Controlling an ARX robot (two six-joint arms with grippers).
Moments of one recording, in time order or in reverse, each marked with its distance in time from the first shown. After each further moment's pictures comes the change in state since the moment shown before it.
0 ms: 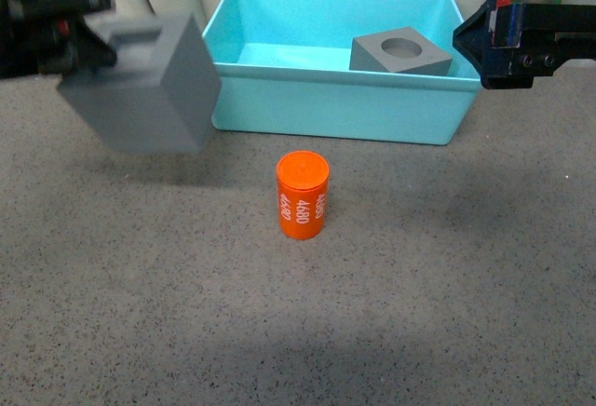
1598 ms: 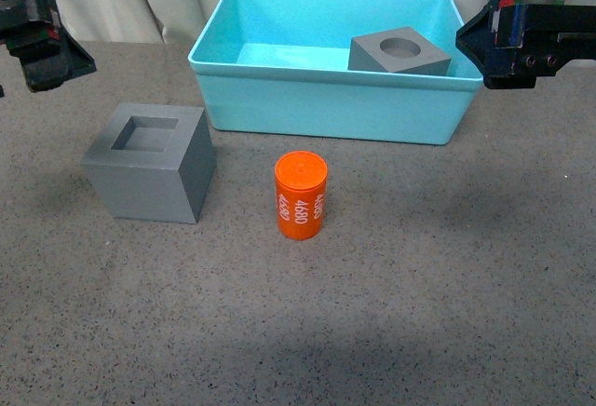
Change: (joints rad) left arm 0.053 -0.089 -0.162 0.063 -0.087 -0.089; right arm -0.001 0.000 0.000 0.000 0.001 0.000
